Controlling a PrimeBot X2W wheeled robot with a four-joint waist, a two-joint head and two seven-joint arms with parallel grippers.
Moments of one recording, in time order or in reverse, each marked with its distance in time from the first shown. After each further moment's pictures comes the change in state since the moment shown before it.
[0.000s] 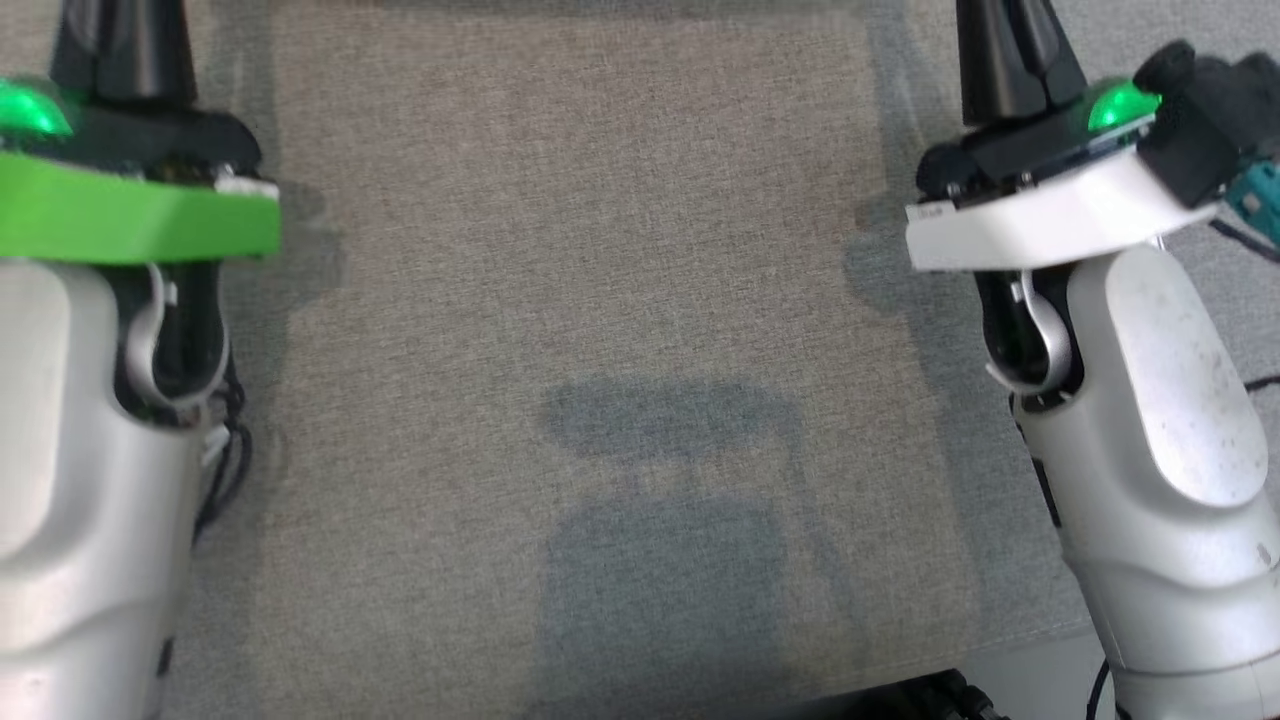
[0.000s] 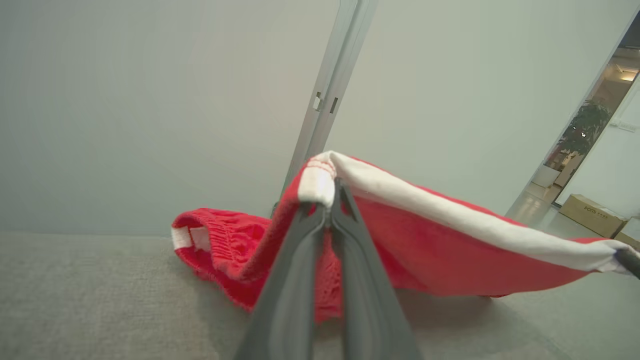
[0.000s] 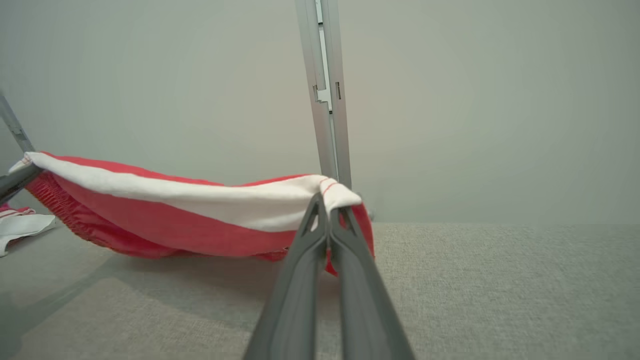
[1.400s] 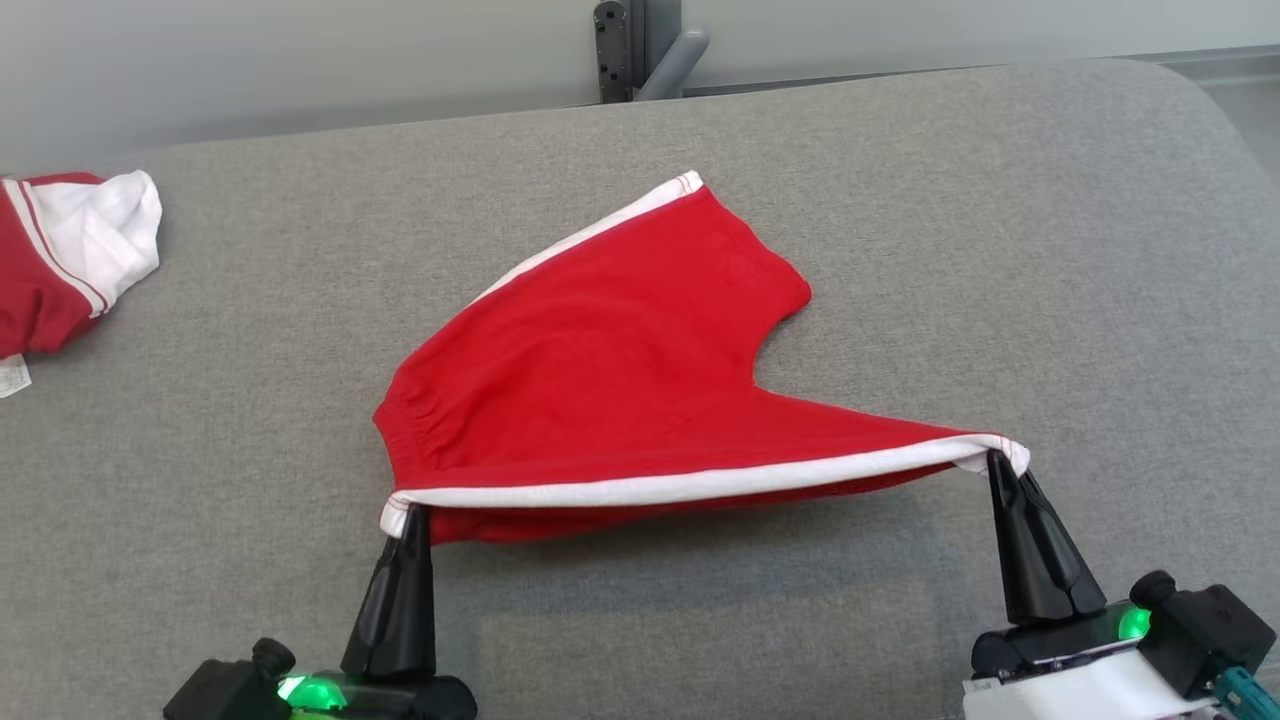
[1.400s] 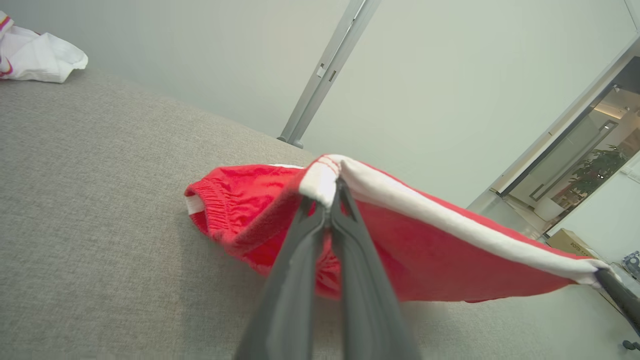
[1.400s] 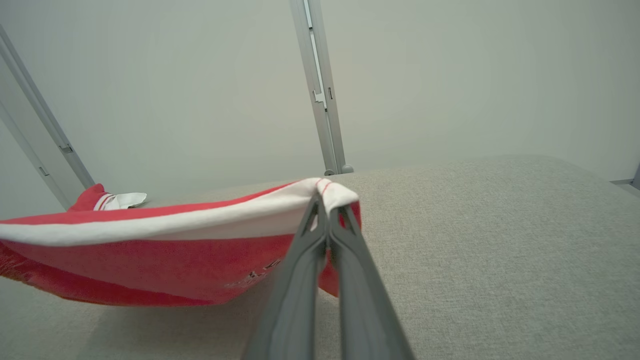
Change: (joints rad) left arm 0.952 -0.256 0.040 -0.300 0.073 0.000 0.000; right arm 0.915 0.053 -0.096 -0.359 -0.083 0.001 0.000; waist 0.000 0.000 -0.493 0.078
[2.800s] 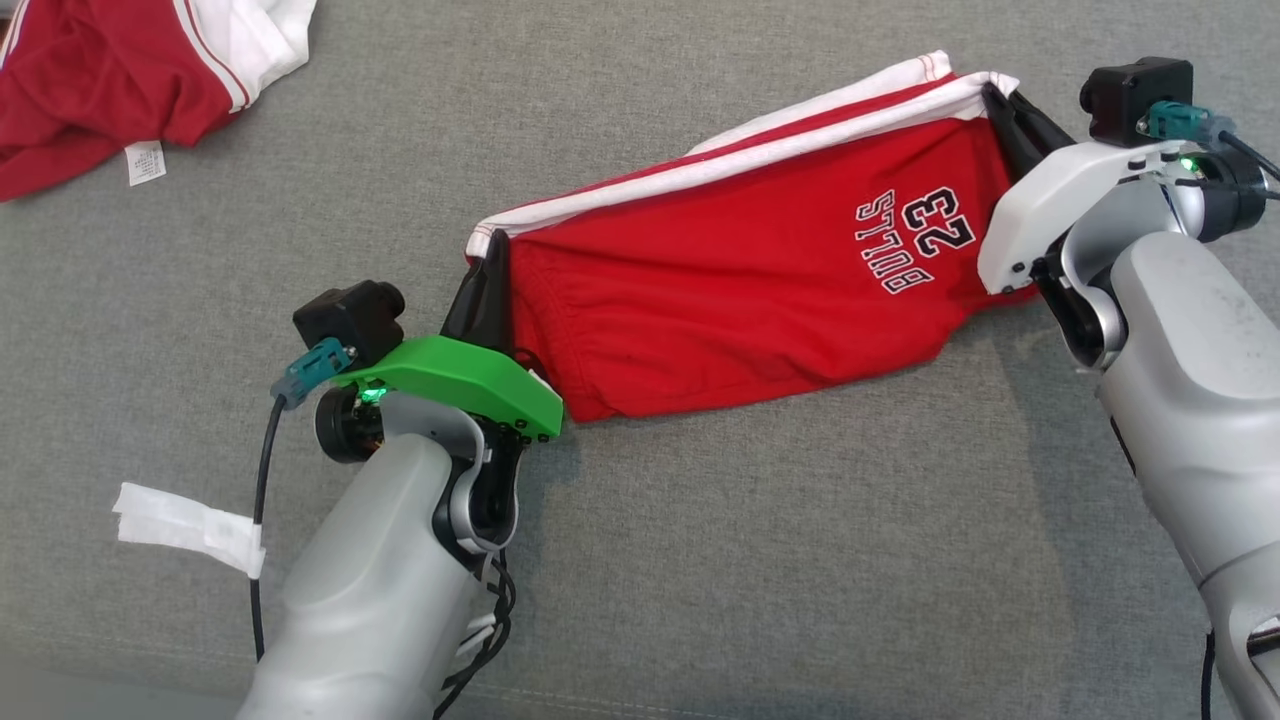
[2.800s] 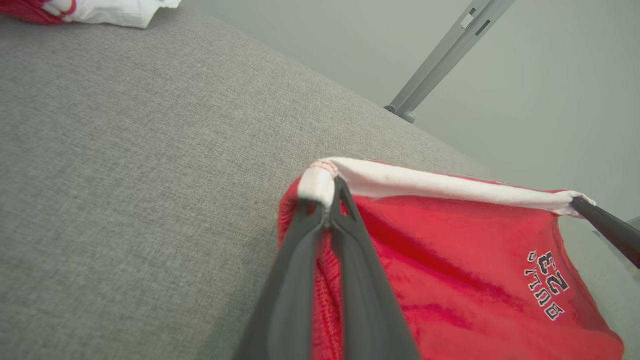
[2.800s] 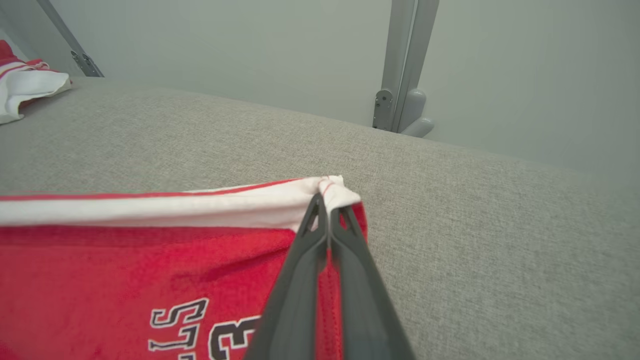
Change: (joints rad) left arm -0.801 -0.013 -0.304 0.735 -0.302 0.195 0.000; right arm -1.074 -0.224 0.222 0.994 0.156 0.000 0.218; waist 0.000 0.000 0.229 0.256
